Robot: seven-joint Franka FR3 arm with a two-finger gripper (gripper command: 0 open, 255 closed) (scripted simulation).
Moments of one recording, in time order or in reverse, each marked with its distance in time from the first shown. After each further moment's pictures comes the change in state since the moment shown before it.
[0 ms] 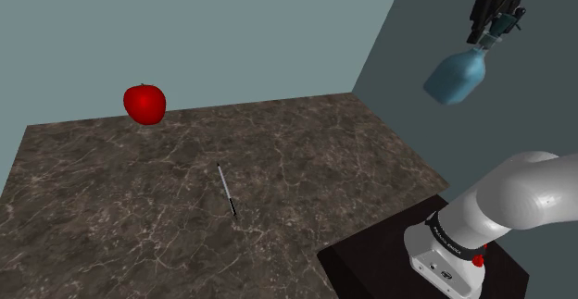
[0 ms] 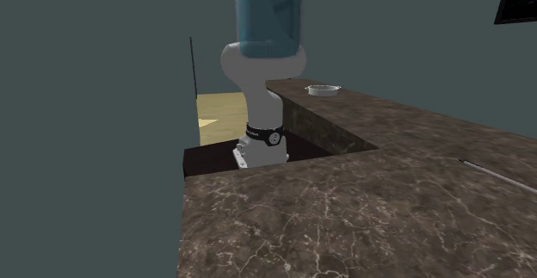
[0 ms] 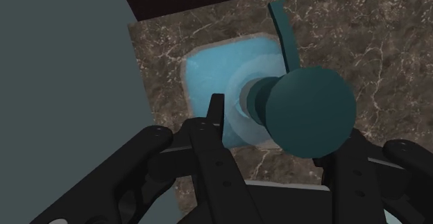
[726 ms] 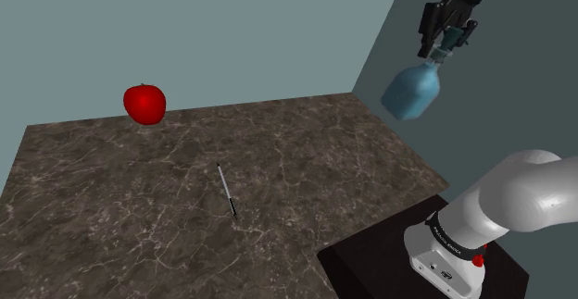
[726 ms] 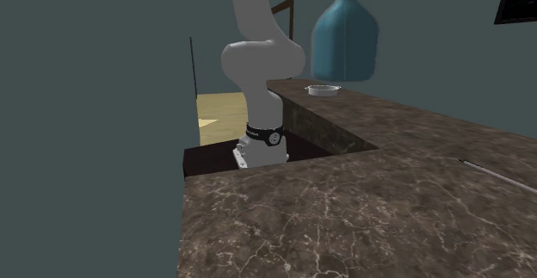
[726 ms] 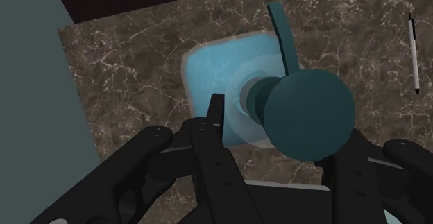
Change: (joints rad) arm 0.056 -0.039 0.205 -0.178 0.162 0.169 0.245
